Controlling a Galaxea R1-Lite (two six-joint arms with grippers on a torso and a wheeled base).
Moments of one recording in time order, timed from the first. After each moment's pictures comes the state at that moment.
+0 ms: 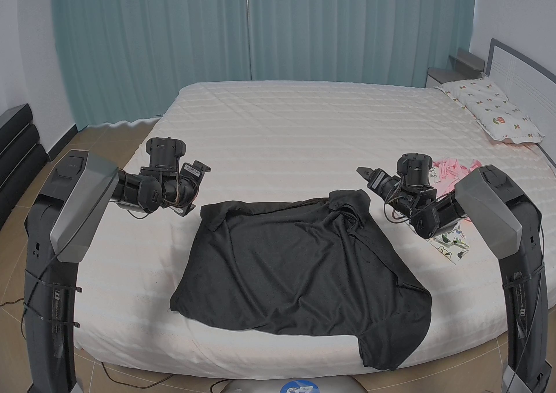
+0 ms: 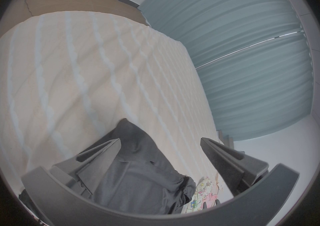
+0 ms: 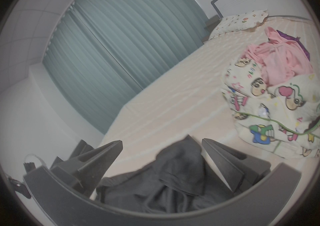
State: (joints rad) left arm -0.16 2.47 -1.71 -0.20 -0.04 -1.19; right arm 0.21 2.56 -1.54 -0.74 -0.03 0.66
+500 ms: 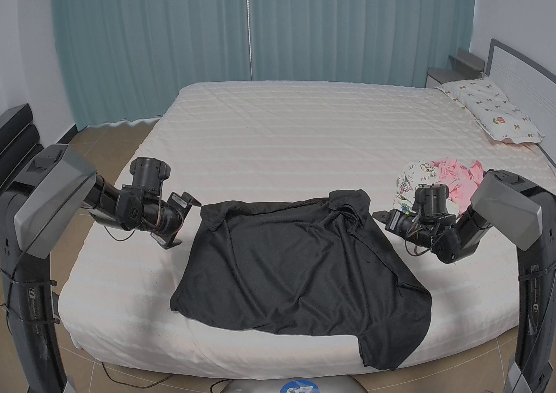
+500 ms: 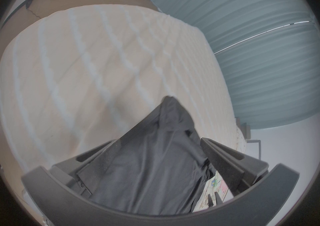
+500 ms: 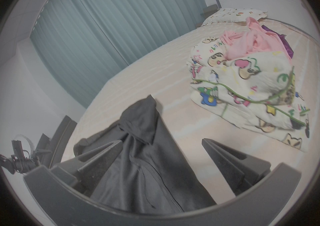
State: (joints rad) left arm -0.14 2.27 -1.28 -0.21 -0.13 -1.12; right arm 0.16 2.43 -1.10 -0.81 0.02 0.52
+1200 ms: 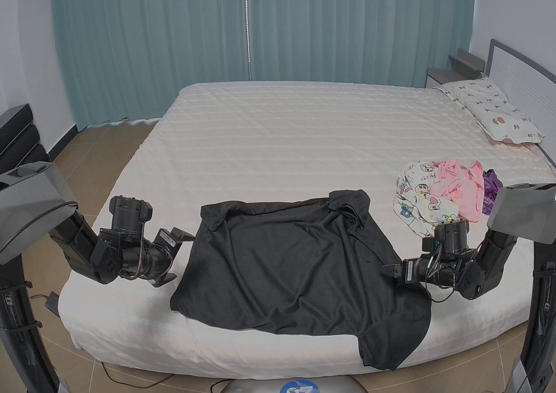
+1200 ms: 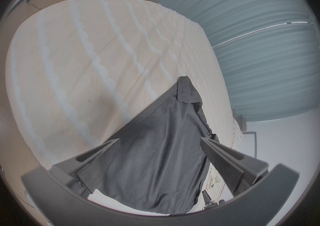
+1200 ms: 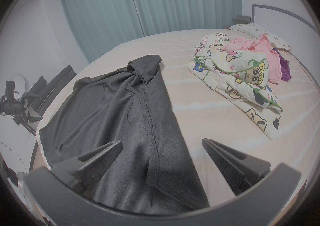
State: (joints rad) left arm -0.15 2.12 -0.79 -0.59 -0.17 -1.14; right arm 0.16 2.32 -0.66 -0.98 0.08 0.12
